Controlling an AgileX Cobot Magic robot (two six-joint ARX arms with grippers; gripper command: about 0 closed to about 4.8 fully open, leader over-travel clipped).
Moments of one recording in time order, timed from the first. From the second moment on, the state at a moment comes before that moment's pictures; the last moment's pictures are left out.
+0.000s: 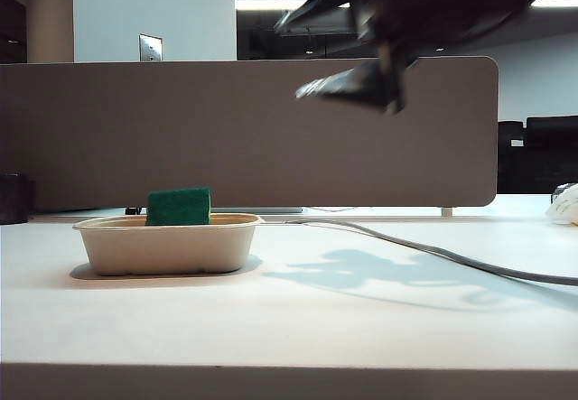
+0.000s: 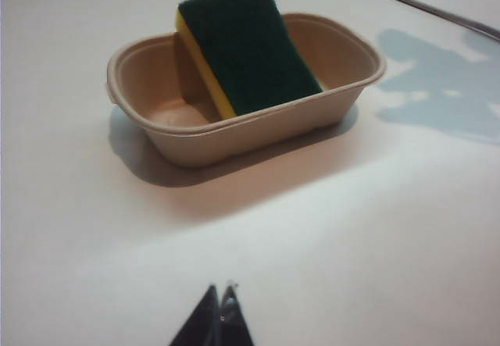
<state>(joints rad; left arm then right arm) -0.35 0.27 0.01 -0.04 0.05 -0.04 0.38 1.66 1.18 -0.03 -1.03 0.39</state>
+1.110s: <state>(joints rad) -0.35 0.27 0.01 -0.04 0.04 -0.04 0.59 2.16 1.67 -0.32 -0.60 0.34</state>
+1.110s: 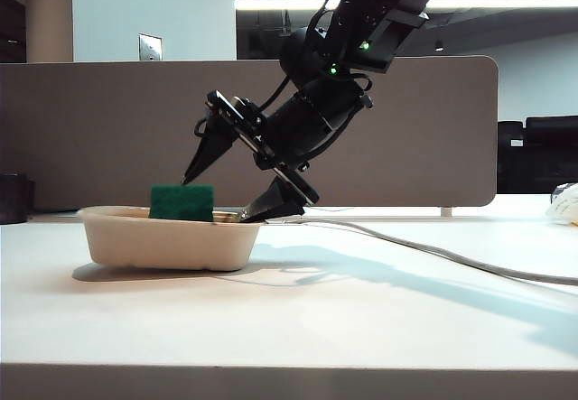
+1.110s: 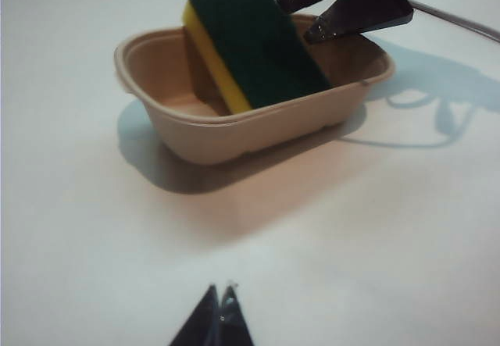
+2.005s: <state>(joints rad) -0.35 0.27 0.01 -0.04 0.04 -0.04 0.70 2.23 1.73 -0.37 -0.55 0.30</state>
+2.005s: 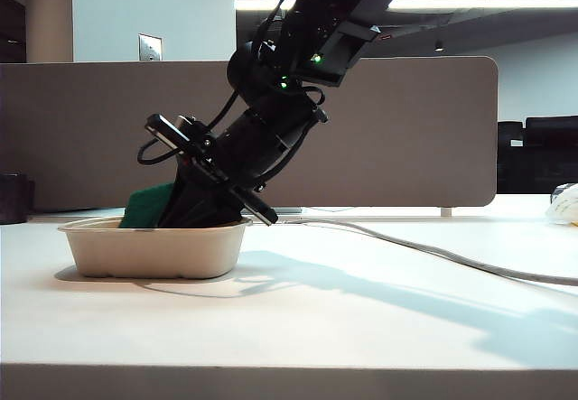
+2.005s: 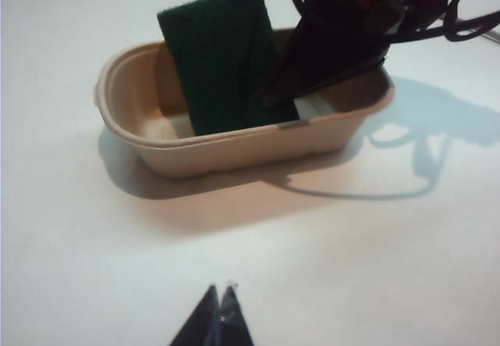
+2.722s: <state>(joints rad) -0.35 0.25 0.01 -0.04 0.04 -0.04 0.67 1.81 1.73 -0.76 0.20 -0.17</state>
